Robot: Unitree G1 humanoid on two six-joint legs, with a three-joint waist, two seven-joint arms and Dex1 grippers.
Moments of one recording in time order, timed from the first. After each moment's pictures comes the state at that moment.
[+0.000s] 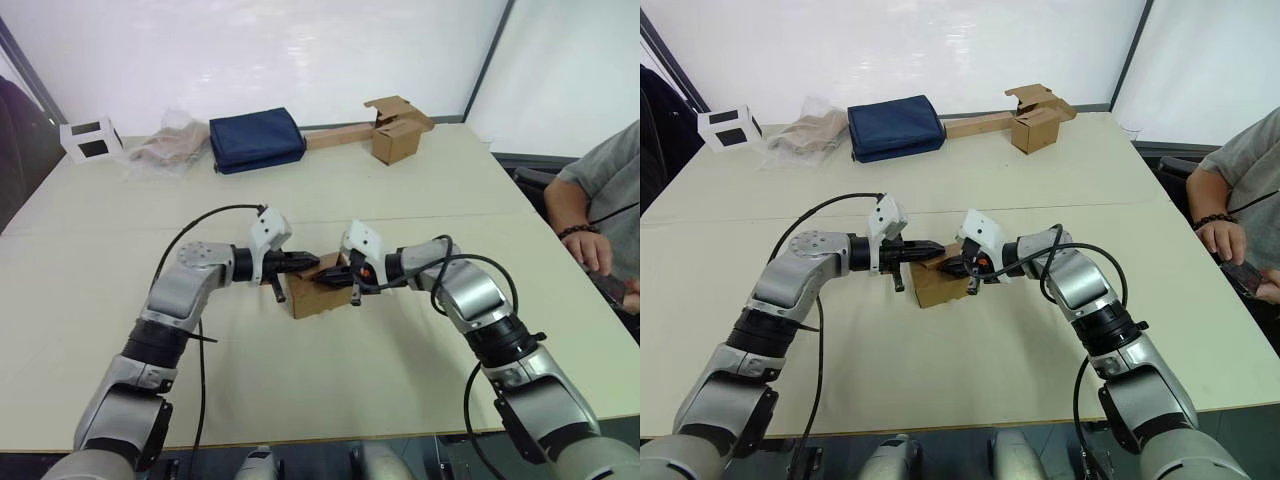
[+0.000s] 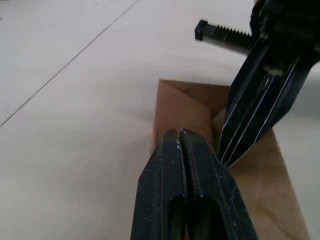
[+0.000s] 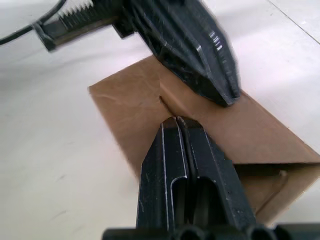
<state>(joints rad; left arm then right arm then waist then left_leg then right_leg) -0.67 0.48 -0.19 0.14 -0.24 0.44 -1.02 -0.73 -0.47 0.28 0.02 0.24 0.67 1.05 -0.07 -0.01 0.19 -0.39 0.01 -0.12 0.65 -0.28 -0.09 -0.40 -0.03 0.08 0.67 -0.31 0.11</state>
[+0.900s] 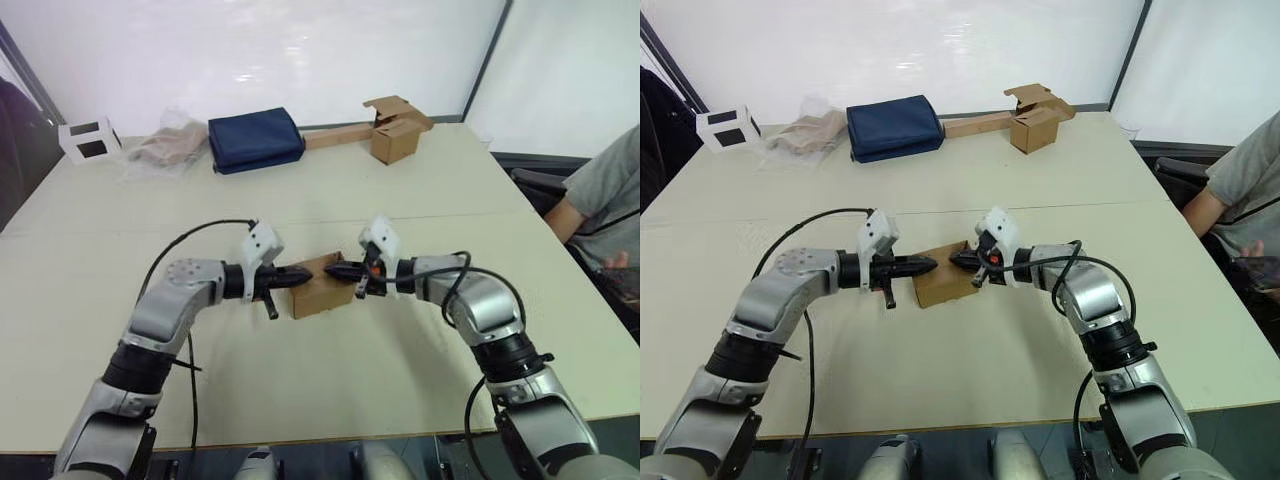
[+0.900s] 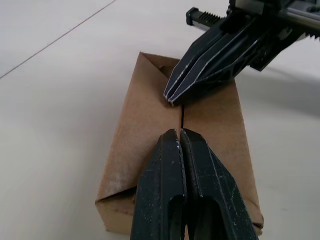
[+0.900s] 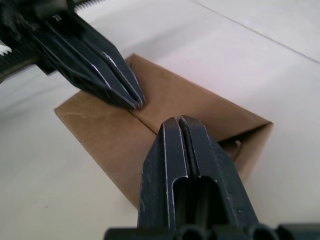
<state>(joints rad) -0.56 0.51 -0.14 -0.03 -0.33 0.60 -0.96 -0.65 -0.42 0.22 0.05 0.27 0.61 0.87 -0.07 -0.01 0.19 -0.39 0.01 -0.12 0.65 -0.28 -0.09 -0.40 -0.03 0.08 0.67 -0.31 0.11</state>
